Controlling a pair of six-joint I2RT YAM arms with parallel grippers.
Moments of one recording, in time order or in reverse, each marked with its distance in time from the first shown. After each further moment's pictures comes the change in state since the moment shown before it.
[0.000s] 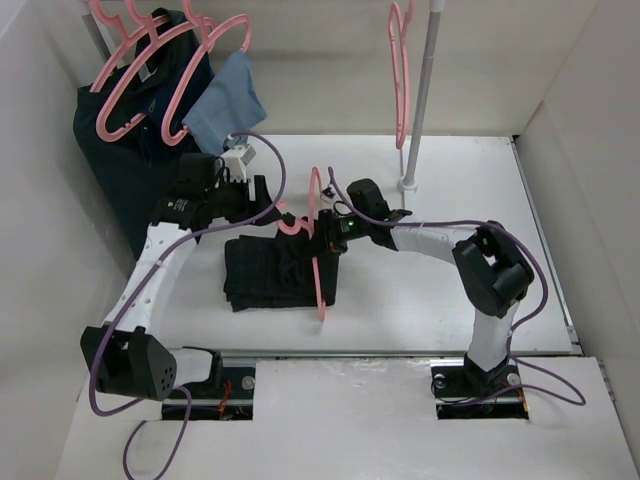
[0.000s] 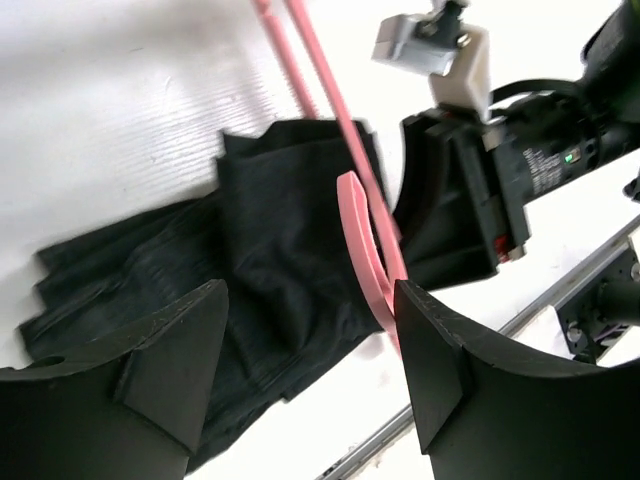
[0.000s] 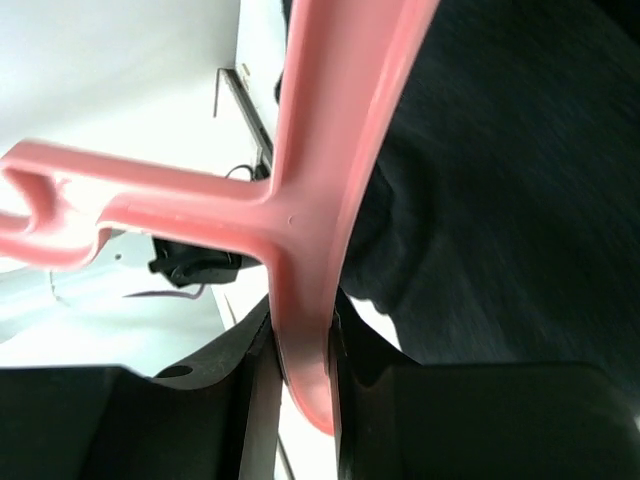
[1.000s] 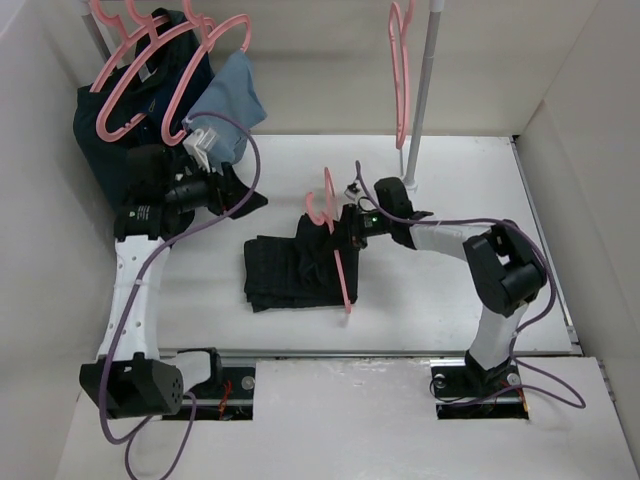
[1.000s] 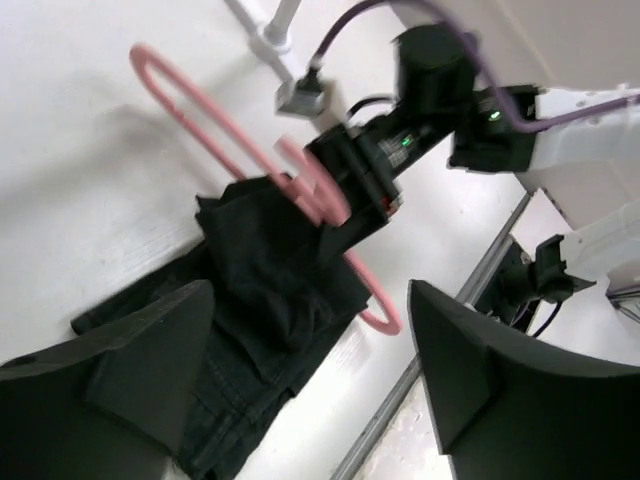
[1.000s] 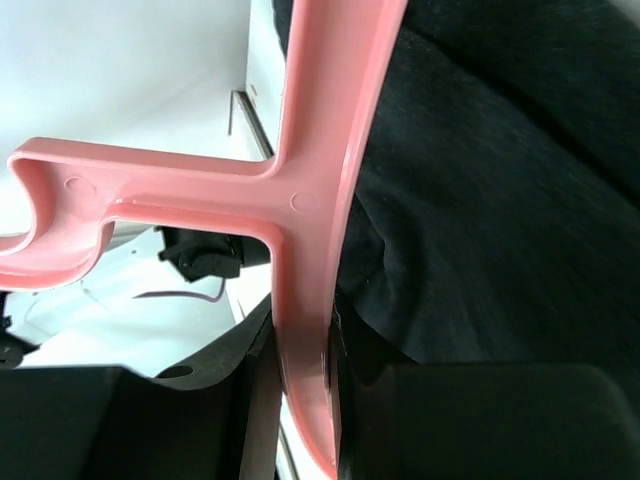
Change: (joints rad) left arm 0.190 -0.090 0.091 0.050 0.435 0.038; right arm -0.137 -0.026 -0.124 0.121 -0.103 0.016
